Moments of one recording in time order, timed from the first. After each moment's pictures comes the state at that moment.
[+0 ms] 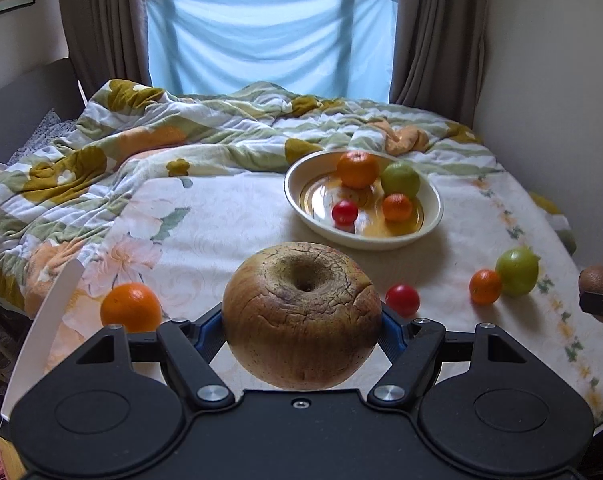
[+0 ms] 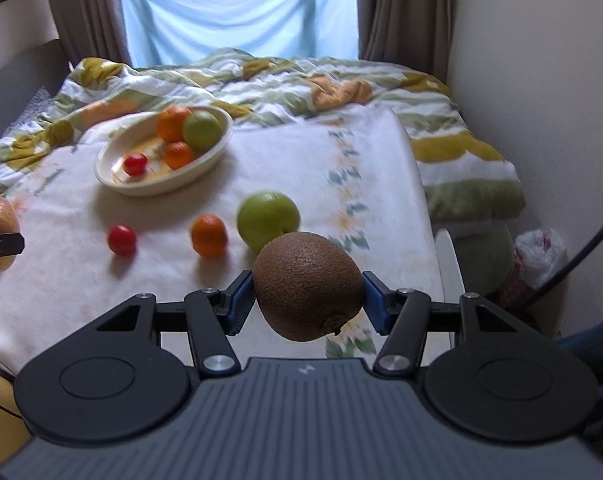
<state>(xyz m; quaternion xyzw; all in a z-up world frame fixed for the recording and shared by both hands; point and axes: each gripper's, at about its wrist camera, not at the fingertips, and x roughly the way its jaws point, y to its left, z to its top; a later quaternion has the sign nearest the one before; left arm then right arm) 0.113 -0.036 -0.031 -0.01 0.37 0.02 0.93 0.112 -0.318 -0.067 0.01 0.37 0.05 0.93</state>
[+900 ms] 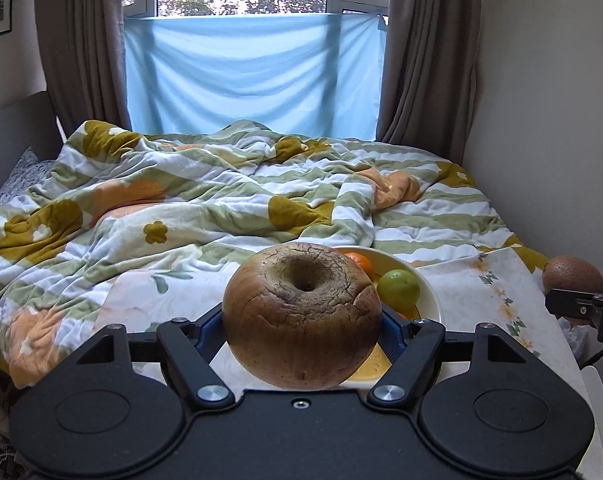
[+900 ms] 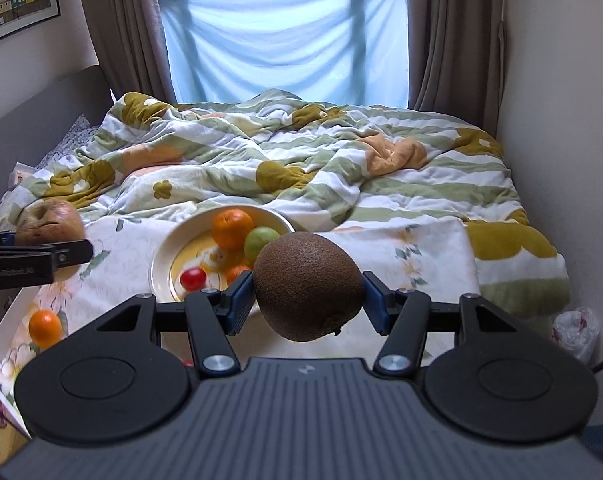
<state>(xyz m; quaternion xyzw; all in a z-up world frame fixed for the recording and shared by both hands) 0.226 -0.029 0.017 -0.01 0.34 -0.02 0.94 0.207 -0.269 0.019 0.01 0.33 0.11 0.94</state>
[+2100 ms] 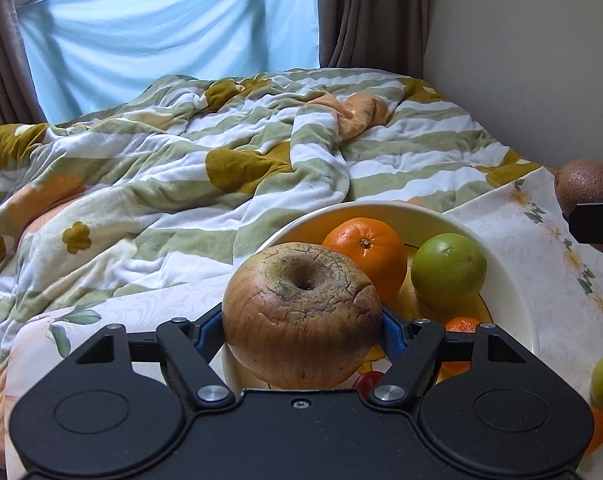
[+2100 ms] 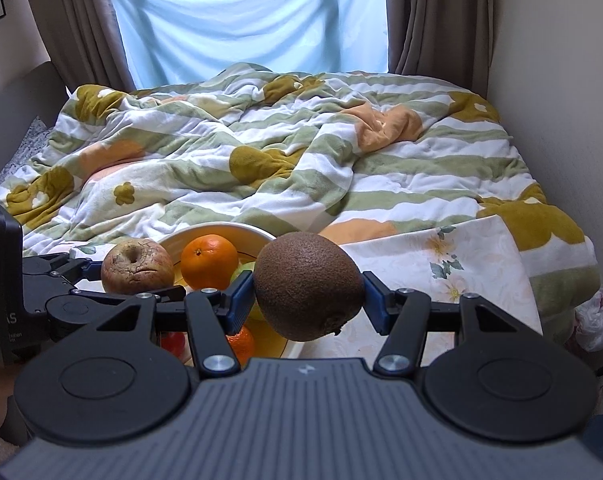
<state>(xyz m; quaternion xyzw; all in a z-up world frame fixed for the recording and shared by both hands) 0.360 -0.039 -0.083 0.08 0.41 -0.11 0.90 0.315 -0.223 -0.020 0.03 0.38 0.06 0.92</state>
